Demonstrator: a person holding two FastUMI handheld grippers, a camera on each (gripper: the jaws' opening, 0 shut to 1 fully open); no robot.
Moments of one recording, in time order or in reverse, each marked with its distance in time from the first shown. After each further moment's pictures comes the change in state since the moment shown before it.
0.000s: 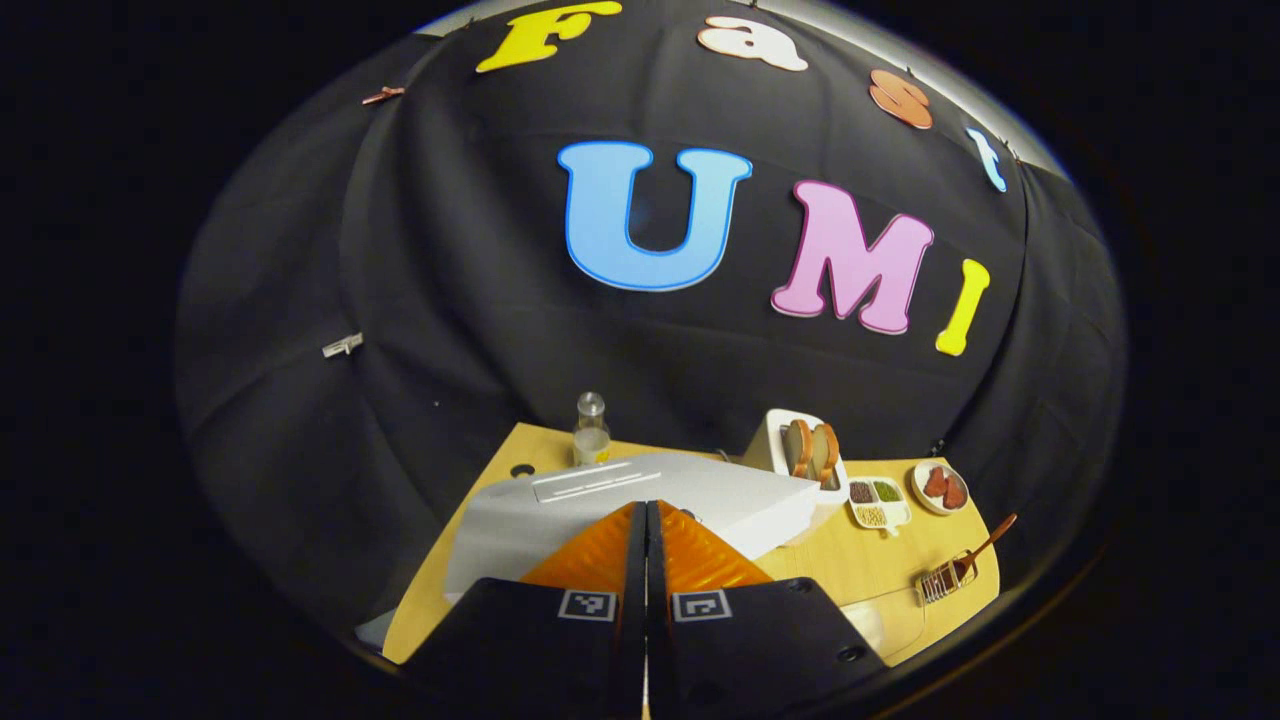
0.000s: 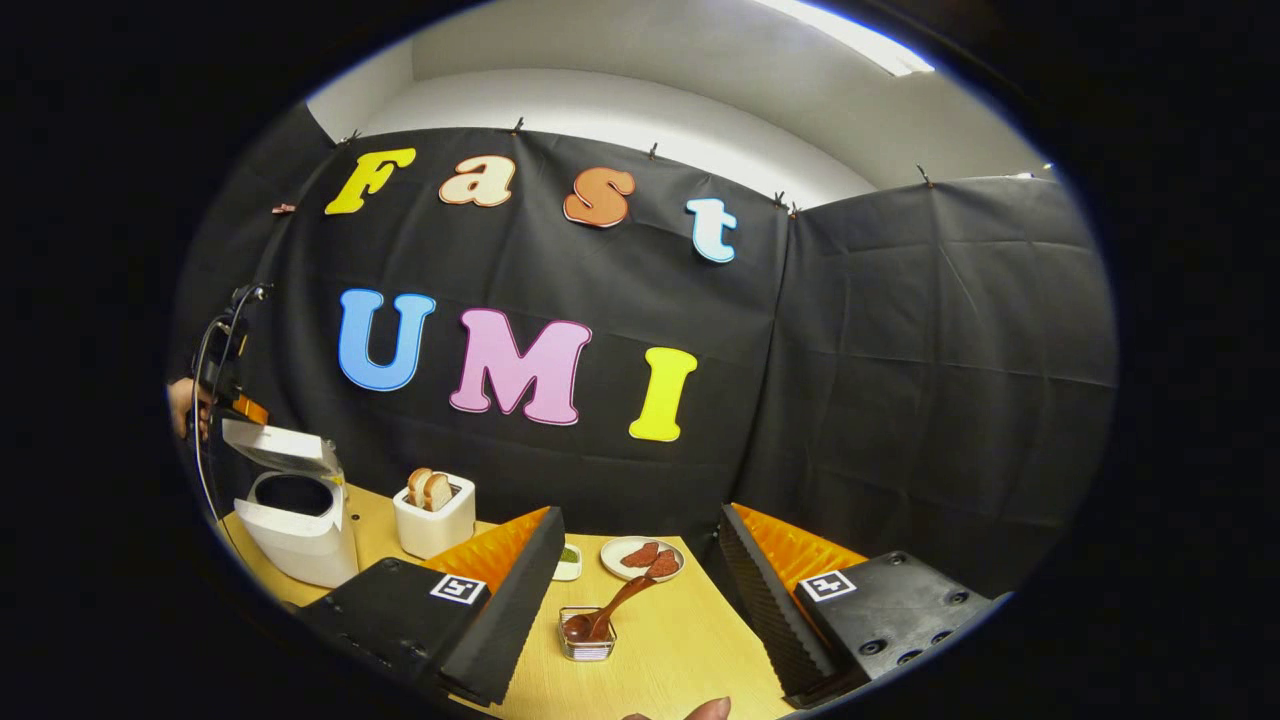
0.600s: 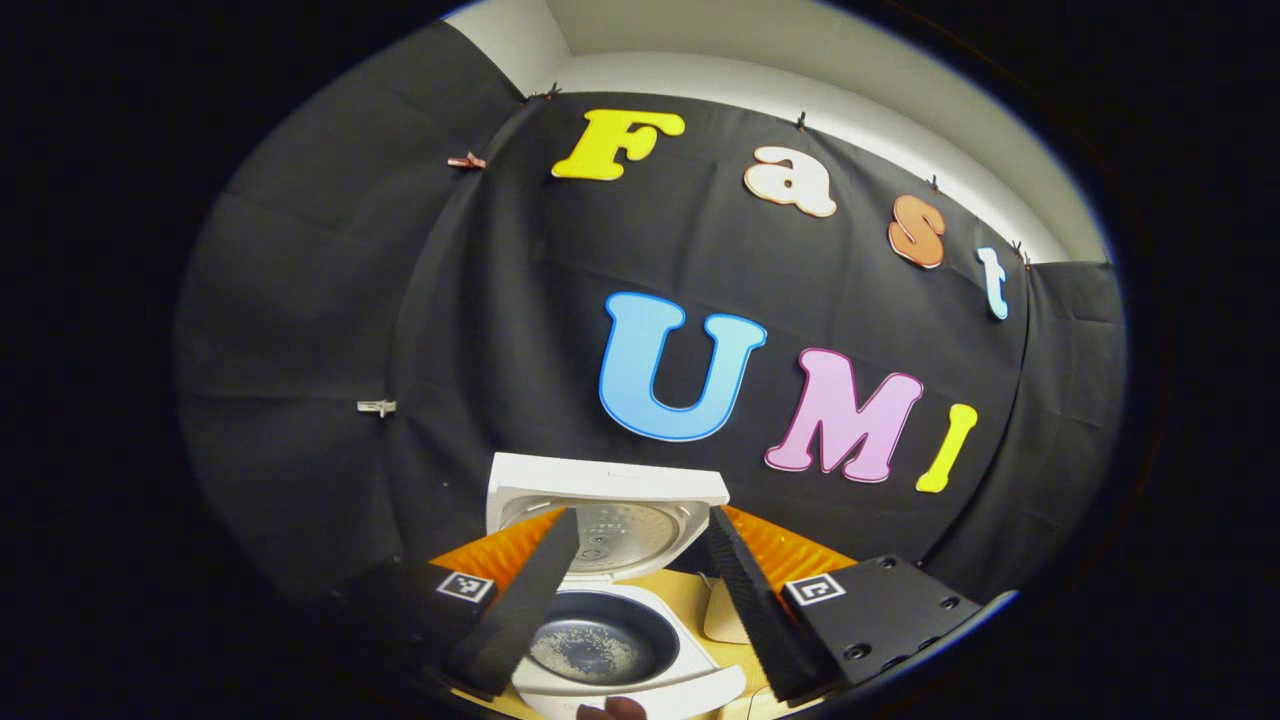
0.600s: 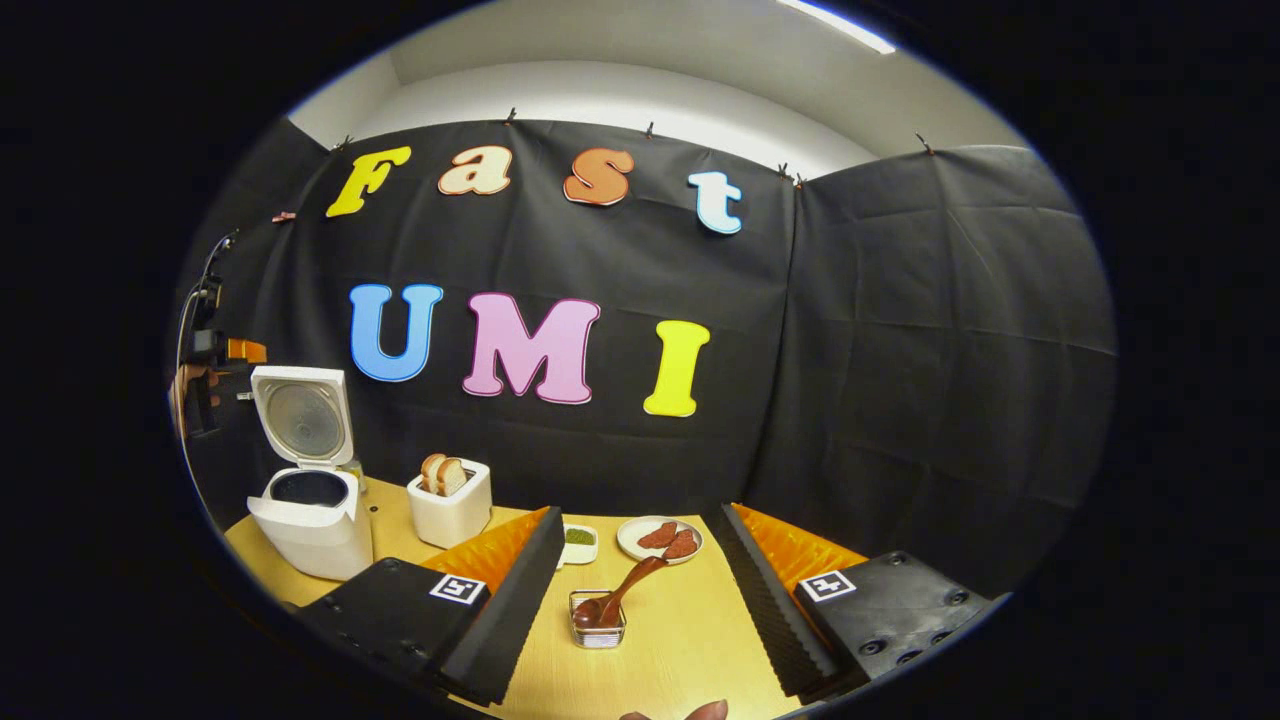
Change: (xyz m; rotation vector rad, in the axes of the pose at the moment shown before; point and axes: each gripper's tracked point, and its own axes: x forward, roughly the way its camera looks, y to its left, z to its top) left arm -0.093 0.010 0.070 -0.132 -0.399 0.045; right arm 0.008 -0.008 -0.037 0.062 0.074 0.074
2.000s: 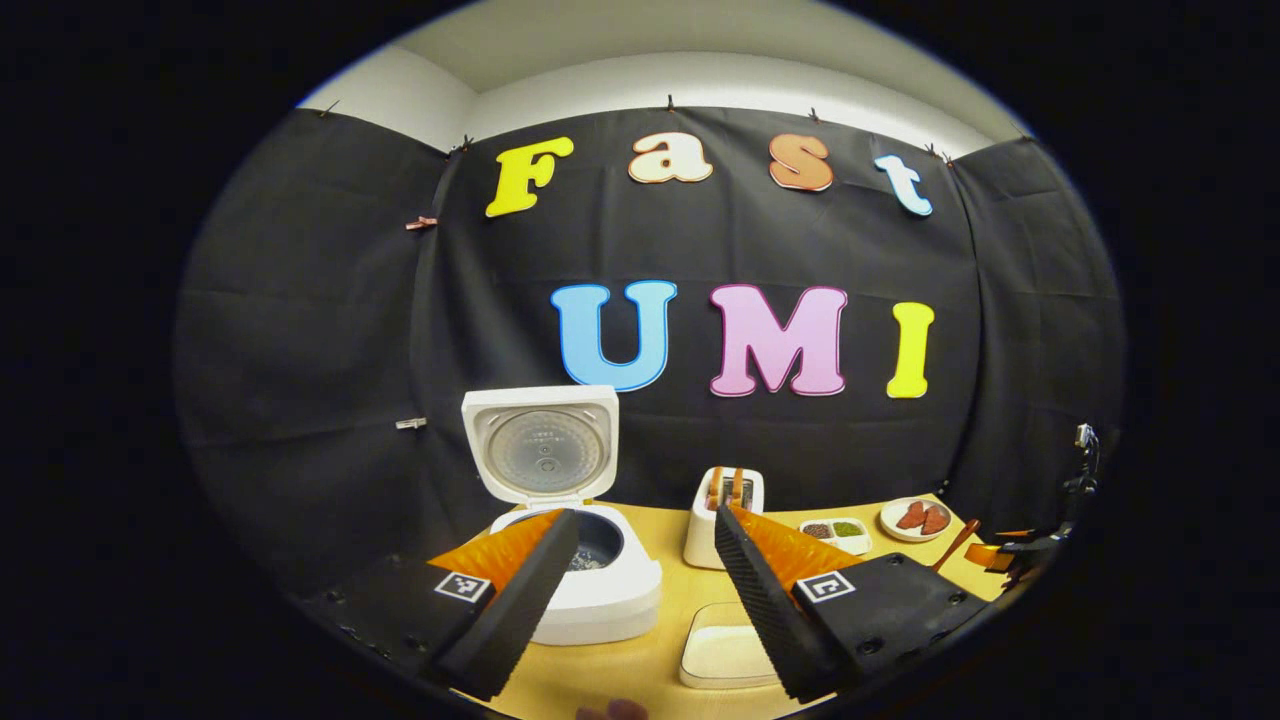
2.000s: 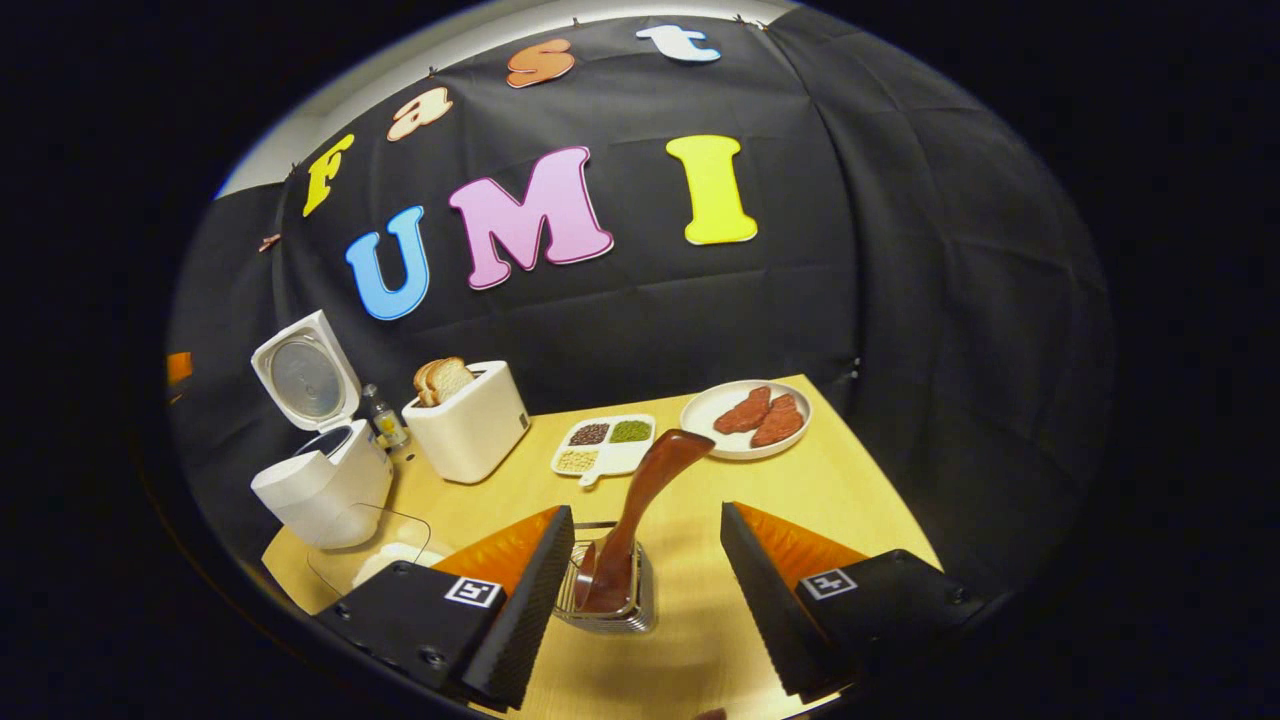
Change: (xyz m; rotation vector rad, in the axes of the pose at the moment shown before) left arm -0.158 -0.156 -0.108 0.256 0.085 0.080; right arm 0.159 -0.001 -0.230 0.276 0.340 0.307
